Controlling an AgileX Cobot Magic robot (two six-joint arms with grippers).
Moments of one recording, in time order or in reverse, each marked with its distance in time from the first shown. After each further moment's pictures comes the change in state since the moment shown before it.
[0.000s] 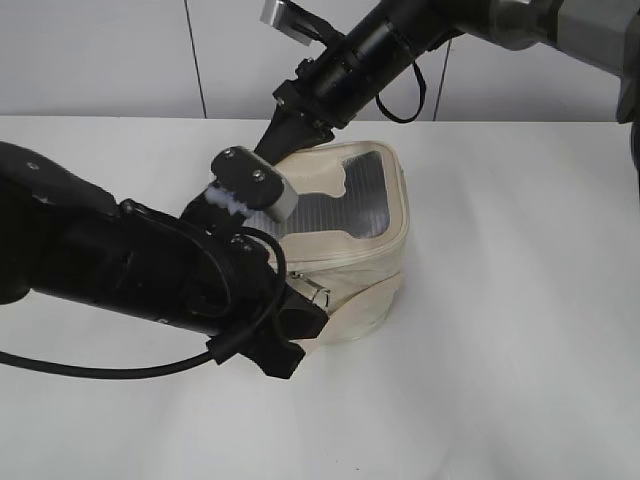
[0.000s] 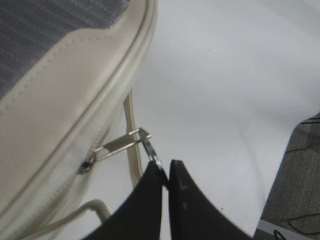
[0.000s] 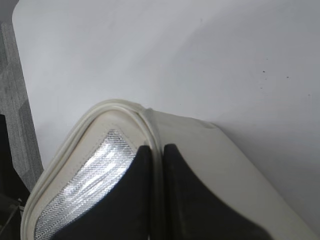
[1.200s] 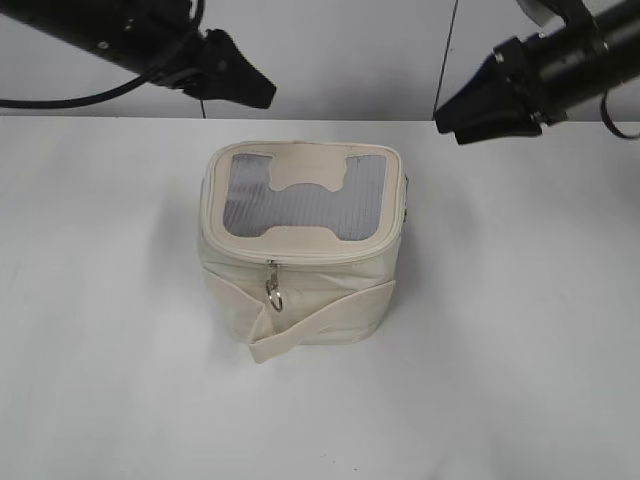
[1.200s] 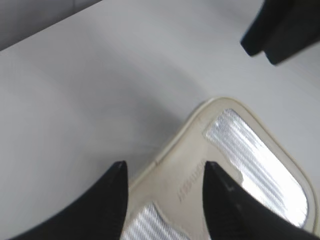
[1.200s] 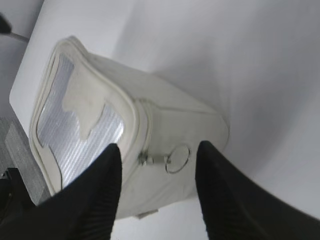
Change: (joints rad) left arm 0.426 0.148 -0.625 0.480 0.450 -0.462; right arm -0.381 -0.452 0.704 0.151 -0.155 -0.157
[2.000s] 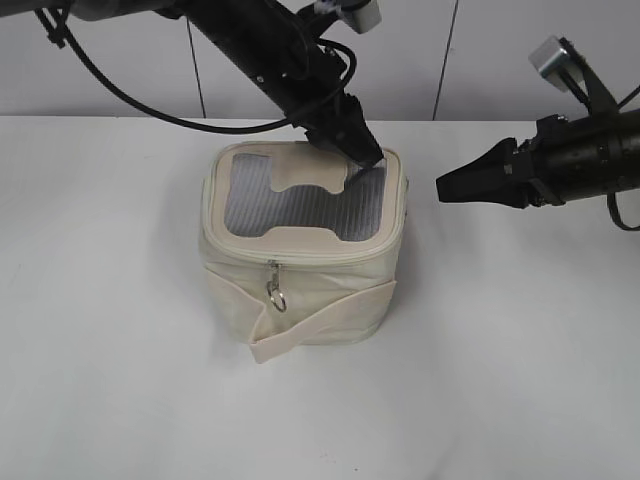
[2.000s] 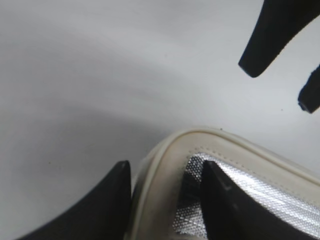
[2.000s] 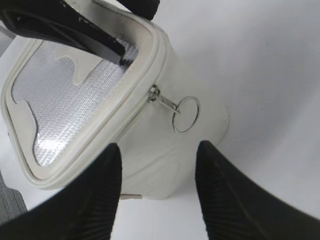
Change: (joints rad) left arm -0.210 0.460 -0.608 0.281 0.275 -0.026; right arm -0.008 -0.228 0.569 0.367 -0.271 -0.649
